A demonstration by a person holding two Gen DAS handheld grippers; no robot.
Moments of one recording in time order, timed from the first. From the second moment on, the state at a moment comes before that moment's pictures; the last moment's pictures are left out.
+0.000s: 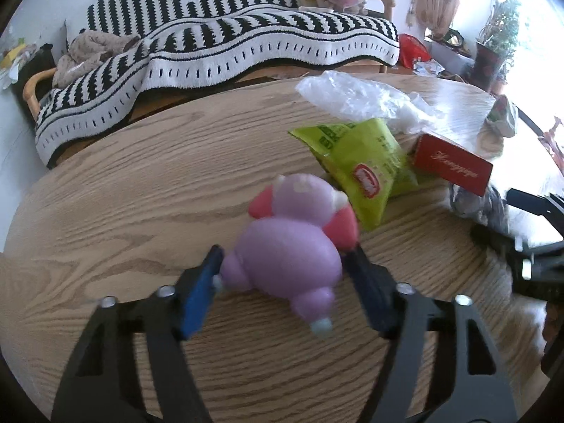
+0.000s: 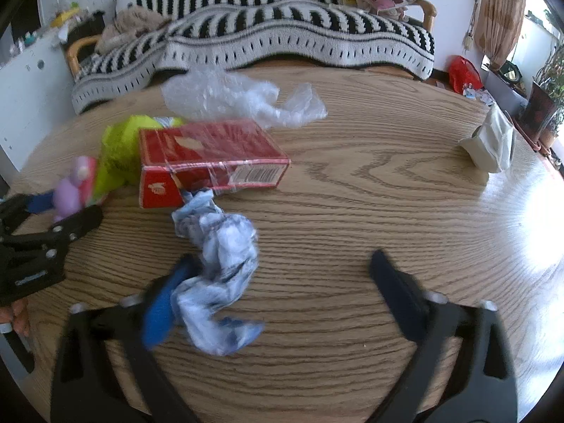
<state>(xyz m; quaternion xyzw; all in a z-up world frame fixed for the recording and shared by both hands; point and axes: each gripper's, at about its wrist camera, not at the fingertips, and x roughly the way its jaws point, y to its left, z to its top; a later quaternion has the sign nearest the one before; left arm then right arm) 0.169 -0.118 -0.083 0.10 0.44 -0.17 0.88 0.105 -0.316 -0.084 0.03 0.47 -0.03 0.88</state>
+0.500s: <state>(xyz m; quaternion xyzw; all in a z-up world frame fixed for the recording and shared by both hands) 0.140 -0.111 -0.081 0.07 0.43 -0.13 0.89 0.077 -0.338 -0.065 0.12 0.44 0.01 0.89</state>
